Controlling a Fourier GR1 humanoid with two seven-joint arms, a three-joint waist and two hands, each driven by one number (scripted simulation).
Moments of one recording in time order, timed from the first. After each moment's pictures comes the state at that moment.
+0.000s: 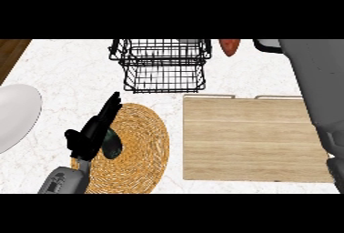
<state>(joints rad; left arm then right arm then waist) -0.16 0.21 -0.20 -1.33 0.14 0.00 -0.10 -1.24 -0.30 0.00 -0.98 0.41 0.17 0.47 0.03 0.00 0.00</state>
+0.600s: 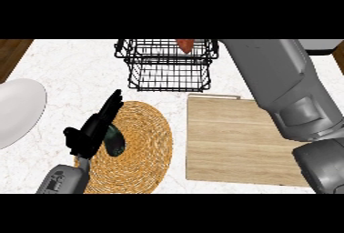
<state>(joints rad) -0.17 0.21 -0.20 -1.35 0.13 -0.03 -0.08 -1.51 -0.14 -0.02 -0.54 0.48 0.04 0.40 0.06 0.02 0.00</state>
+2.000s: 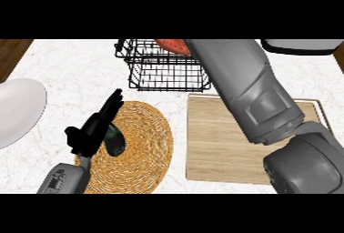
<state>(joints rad) -0.18 0.19 -0.17 -1.33 0.11 -0.04 -0.09 -1.64 -0.01 -0.33 -0.22 0.24 -0.12 0.42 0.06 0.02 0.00</state>
